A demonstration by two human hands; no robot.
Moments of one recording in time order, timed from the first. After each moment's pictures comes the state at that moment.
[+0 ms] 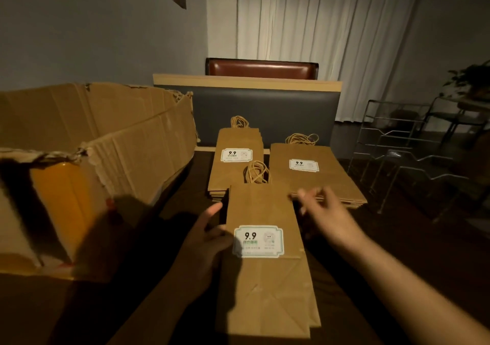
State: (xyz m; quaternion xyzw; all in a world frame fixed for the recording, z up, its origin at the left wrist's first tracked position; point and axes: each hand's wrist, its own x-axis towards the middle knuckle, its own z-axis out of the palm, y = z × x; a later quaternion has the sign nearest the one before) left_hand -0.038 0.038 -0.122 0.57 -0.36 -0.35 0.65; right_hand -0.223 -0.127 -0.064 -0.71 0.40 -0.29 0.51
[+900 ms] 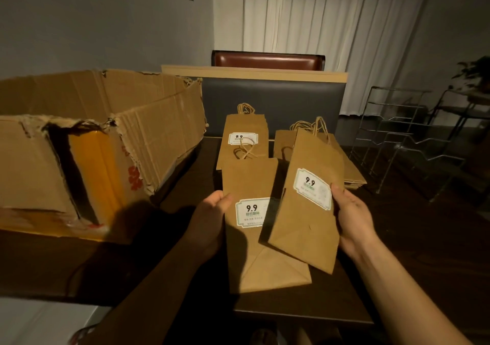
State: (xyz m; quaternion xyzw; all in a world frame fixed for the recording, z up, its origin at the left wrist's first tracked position) left_hand -0.048 0.040 -0.109 0.58 -0.27 -0.36 0.67; right_hand -0.258 -0.095 -0.088 -0.45 0.34 -0.43 0.70
